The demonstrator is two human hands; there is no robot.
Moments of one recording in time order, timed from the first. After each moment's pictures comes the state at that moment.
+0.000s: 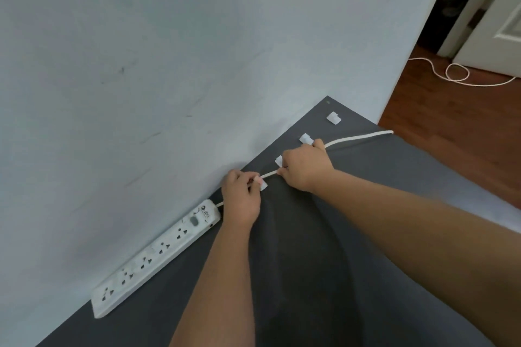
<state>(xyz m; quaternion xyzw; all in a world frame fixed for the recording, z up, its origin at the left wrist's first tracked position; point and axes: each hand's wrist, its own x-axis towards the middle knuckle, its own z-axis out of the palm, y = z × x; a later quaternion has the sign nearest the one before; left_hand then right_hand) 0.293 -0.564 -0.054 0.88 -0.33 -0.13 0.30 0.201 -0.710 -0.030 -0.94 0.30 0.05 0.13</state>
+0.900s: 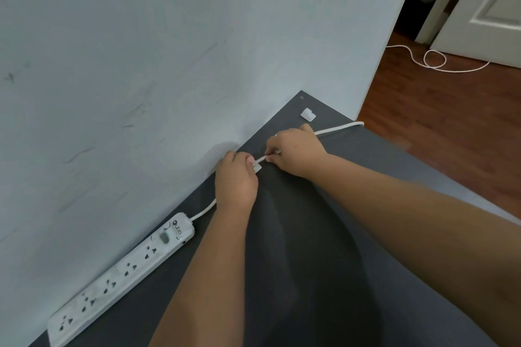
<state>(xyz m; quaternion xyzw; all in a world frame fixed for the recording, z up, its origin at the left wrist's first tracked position) 0.279 -0.633 -0.059 0.89 -0.39 -0.07 0.23 0.186 -0.763 -0.042 -0.95 0.26 -0.04 0.18</state>
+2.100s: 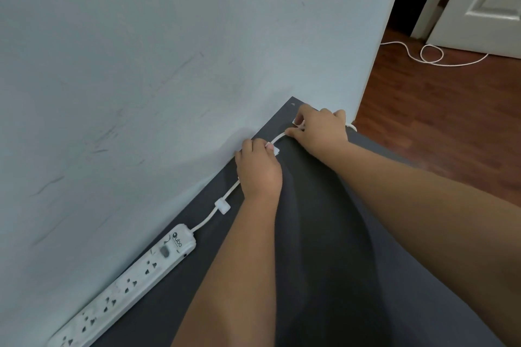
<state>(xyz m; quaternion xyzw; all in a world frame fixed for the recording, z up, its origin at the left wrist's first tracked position) 0.248 -0.704 -0.063 0.90 -0.37 -0.05 0.24 0.165 -0.824 -0.048 -0.85 0.46 -0.12 0.21</state>
